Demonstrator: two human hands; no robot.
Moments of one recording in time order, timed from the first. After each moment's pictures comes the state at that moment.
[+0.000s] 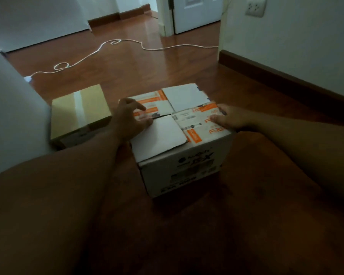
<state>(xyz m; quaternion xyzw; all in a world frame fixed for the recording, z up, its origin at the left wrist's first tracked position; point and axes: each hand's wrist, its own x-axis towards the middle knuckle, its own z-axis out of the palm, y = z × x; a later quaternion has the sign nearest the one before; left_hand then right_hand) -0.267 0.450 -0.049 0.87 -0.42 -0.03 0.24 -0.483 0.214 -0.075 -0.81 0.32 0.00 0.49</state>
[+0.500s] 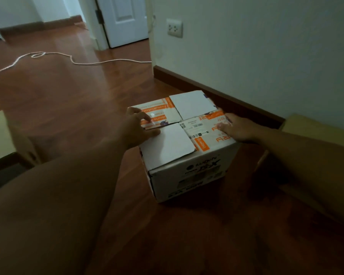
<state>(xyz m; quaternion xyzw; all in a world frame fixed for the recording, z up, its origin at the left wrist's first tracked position) -0.374 0.251 -0.074 0.79 -0.55 -0.13 0.24 -0.662 0.100 -0.066 -0.79 0.50 -0.05 0.36</state>
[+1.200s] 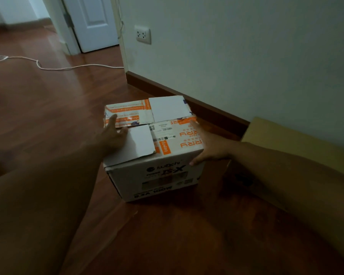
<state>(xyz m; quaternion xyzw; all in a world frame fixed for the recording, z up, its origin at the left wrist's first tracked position) -0.391 0.199 -0.102 0.83 -0.43 -0.23 0.27 -0.708 0.092 -0.088 -0.82 0.39 0.02 0.42</state>
